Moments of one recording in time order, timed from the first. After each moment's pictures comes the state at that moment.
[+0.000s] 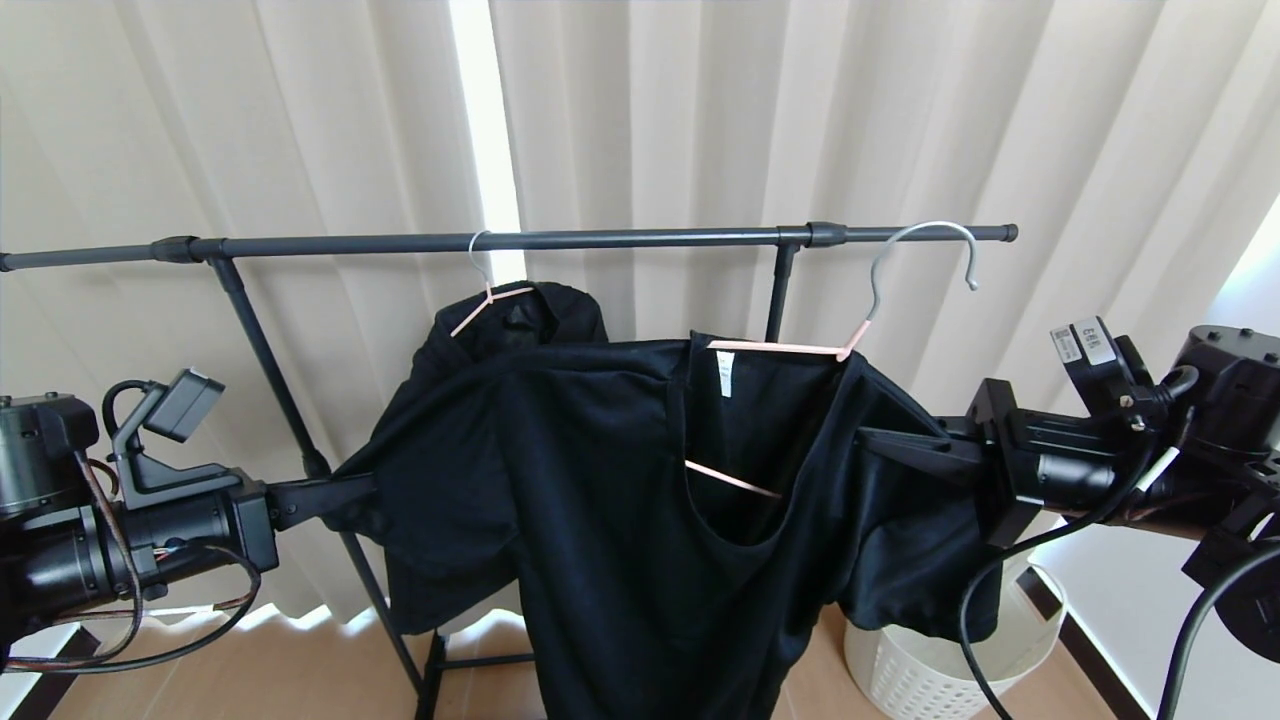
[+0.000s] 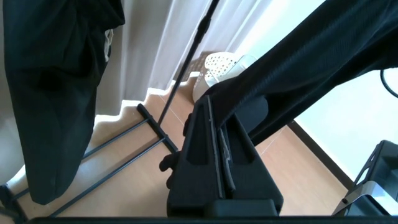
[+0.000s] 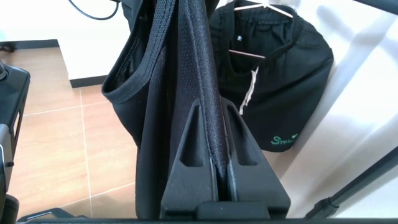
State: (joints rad) left arm 0.15 1.62 -0.45 -0.76 -0.89 -0.02; right arm 0.15 1.74 -0.56 -1.11 1.04 -0.15
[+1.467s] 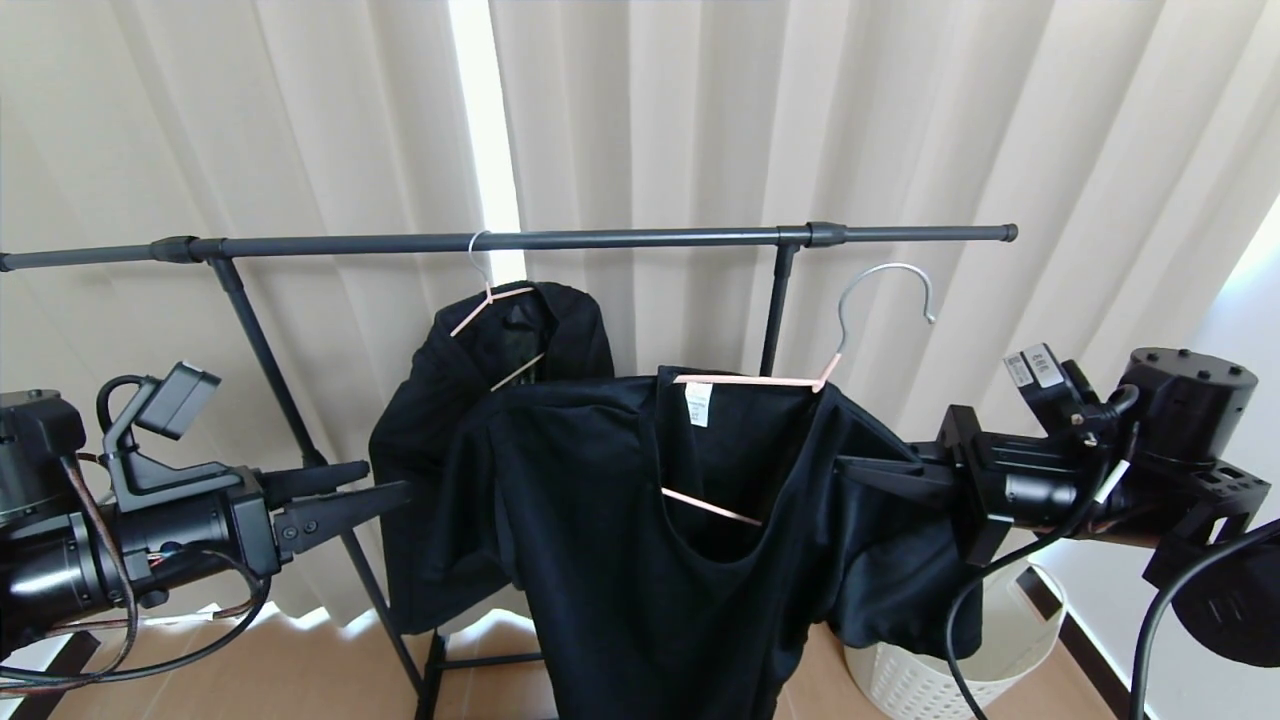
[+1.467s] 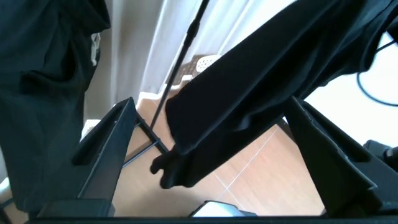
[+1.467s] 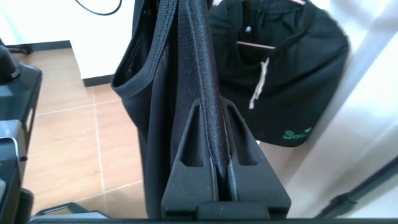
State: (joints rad) left arm 0.08 1.55 -0.42 -0.81 -0.89 -0.11; right arm 0.17 1.82 -0.56 -1.11 1.08 -0.14
